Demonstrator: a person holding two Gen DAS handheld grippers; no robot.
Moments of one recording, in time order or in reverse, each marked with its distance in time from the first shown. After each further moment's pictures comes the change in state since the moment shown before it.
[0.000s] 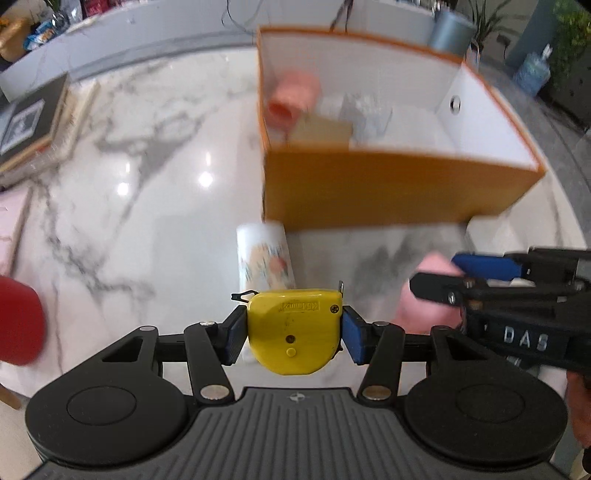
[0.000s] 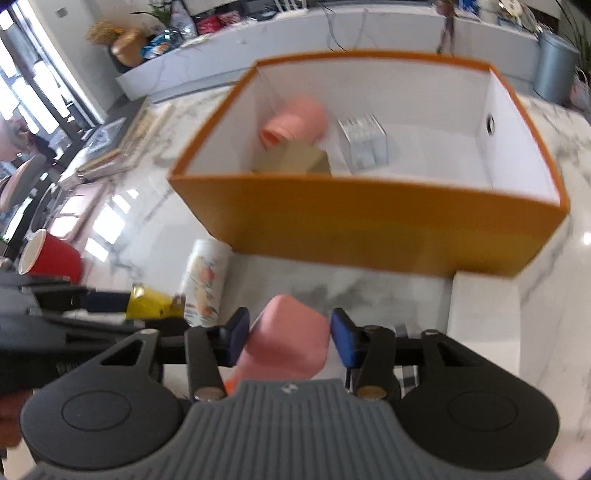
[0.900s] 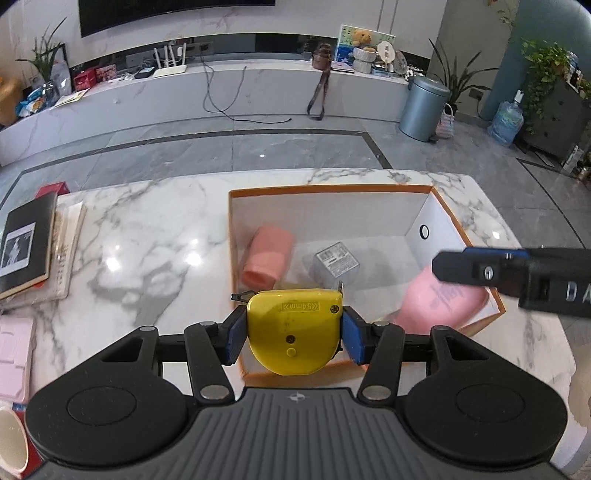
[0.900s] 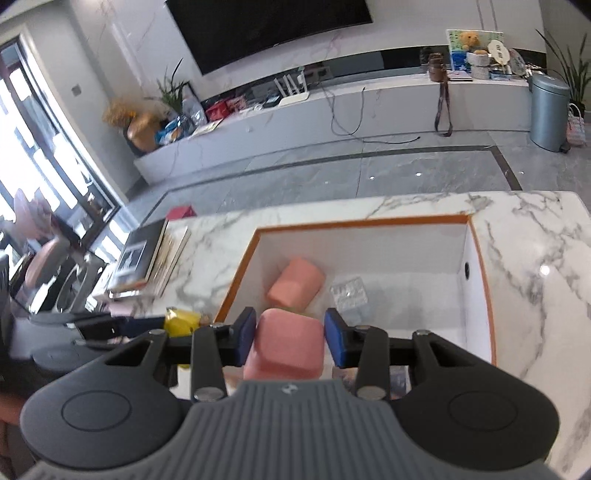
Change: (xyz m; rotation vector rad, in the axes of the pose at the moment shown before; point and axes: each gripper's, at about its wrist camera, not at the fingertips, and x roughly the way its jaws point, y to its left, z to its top) left arm -0.035 -0.022 0.102 0.064 -0.220 -0.040; right arm -0.076 -0.031 0.110 0.082 -0.245 0.068
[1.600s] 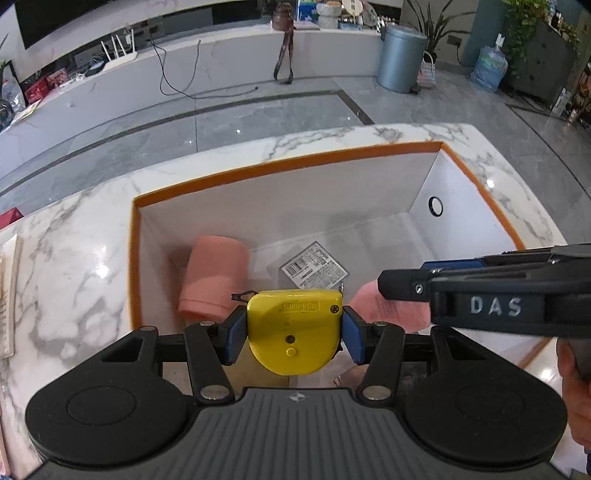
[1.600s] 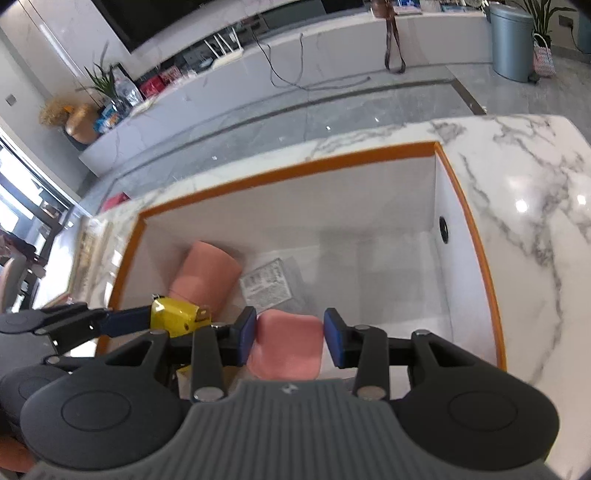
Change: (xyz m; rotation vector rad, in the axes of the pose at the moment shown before) left arm 0.112 -0.032 0.027 0.136 0.114 -0.015; right arm 0.118 -0.075 0.005 0.150 0.158 -0.109
